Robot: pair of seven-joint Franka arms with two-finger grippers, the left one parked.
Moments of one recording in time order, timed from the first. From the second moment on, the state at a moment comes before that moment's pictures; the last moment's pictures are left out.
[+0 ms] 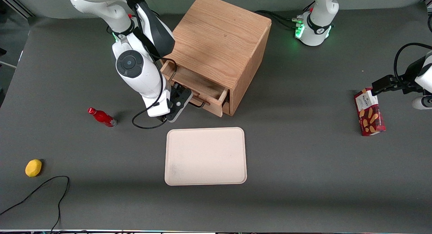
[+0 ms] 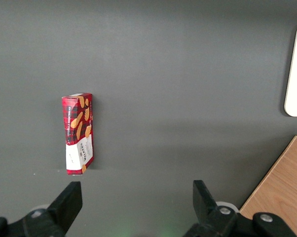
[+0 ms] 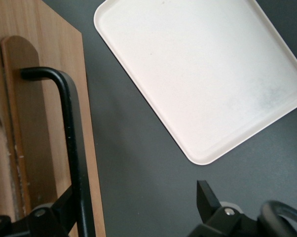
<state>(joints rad) 0.54 0.29 0.00 -1.74 0.11 2.04 -0.46</state>
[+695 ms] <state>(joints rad) 0.50 0.33 0.00 -1.69 0.09 2.04 -0.46</state>
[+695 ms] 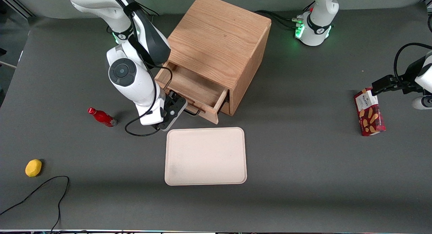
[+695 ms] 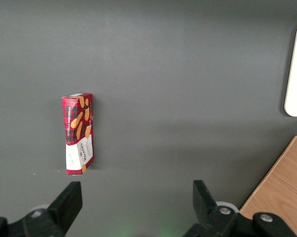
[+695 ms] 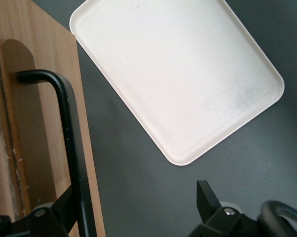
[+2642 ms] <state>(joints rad) 0.41 0.45 0.00 -1.52 0.07 2.04 -0.51</state>
